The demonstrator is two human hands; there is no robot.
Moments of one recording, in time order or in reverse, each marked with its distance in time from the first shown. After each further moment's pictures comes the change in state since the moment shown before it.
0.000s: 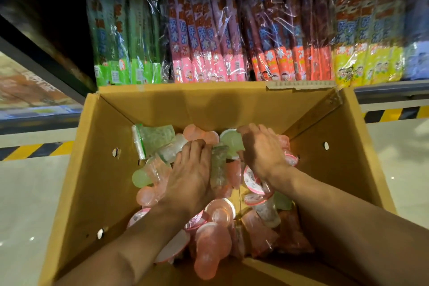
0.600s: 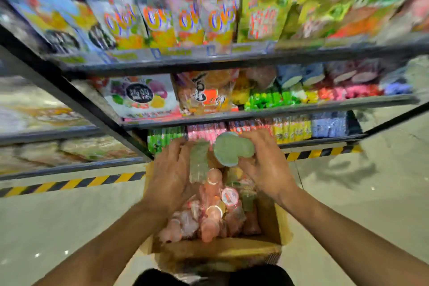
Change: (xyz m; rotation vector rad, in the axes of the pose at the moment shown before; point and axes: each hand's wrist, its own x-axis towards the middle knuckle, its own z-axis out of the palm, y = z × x) left_hand -0.033 0.078 -0.430 -0.089 0.058 -0.027; right_hand -0.117 -0.126 -0.417 0.369 0.175 0.012
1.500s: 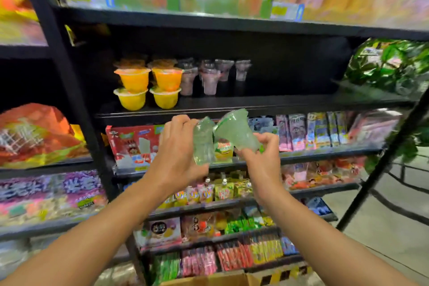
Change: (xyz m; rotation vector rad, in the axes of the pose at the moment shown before) left_hand -0.011 0.196 -0.519 -0.021 0.711 0.412; right_hand -0.065 -0.357 -0.386 0.869 0.582 -0.039
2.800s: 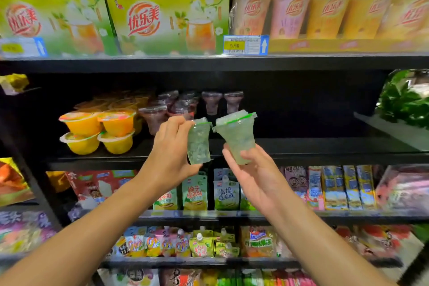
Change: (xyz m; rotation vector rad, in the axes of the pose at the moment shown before) left_hand 0.174 0.058 0.094 0.328 0.000 -0.054; right_hand 0.197 -0.033 -0.103 0.992 -0.437 0.452
